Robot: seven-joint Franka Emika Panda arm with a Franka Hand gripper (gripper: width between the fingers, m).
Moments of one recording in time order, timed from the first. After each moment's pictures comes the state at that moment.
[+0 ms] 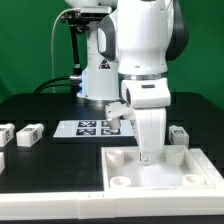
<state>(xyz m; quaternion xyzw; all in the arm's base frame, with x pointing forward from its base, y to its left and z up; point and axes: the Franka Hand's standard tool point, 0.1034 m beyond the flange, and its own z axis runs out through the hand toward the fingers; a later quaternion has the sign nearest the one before) 0.492 0.061 0.006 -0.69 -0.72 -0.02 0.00</state>
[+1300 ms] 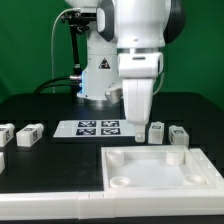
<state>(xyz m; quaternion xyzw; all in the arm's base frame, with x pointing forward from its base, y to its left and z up) 0.469 0.063 0.055 -0.79 -0.61 -0.04 -0.02</state>
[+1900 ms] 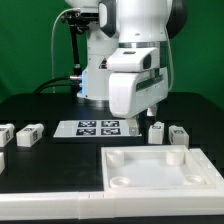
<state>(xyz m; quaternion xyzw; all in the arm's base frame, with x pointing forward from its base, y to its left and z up) 0.467 0.065 0.054 -0.90 -0.44 -0.04 0.00</state>
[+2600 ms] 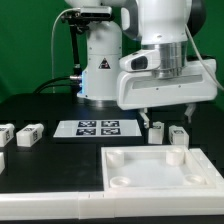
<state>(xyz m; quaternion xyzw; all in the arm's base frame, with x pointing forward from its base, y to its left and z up) 0.430 0.130 0.049 -1.00 -0.01 -0.03 0.04</state>
